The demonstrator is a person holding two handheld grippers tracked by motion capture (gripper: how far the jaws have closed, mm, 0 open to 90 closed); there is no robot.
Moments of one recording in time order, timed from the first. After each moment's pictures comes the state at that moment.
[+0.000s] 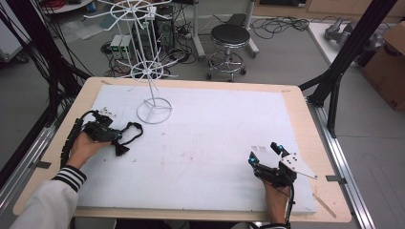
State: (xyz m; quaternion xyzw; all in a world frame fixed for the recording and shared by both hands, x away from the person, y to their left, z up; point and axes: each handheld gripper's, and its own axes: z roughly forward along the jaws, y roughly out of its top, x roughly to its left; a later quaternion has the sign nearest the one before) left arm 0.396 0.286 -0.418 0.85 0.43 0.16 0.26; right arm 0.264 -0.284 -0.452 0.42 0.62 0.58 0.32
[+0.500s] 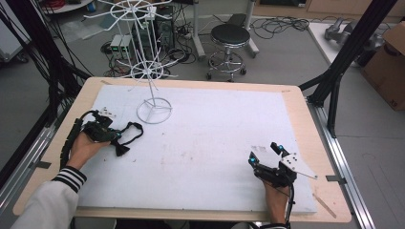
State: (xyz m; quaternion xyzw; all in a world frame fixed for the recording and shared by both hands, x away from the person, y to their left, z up) left arm 0.394 0.286 -0.415 0.85 0.42 0.17 0.26; right arm 0.264 -0.284 -0.452 0.42 0.62 0.58 0.32
